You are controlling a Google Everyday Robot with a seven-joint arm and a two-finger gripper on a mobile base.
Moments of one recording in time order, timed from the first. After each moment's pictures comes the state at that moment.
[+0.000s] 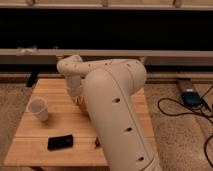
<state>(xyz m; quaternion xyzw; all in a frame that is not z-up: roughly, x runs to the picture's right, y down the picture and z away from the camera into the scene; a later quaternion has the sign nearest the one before) -0.160 0.076 0.870 -0.34 0.25 0.55 0.72</state>
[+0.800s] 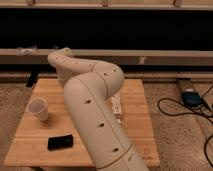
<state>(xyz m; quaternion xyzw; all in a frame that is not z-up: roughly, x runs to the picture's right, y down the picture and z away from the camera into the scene) -0.245 0.027 0.909 -0.33 0.20 0.52 0.76</state>
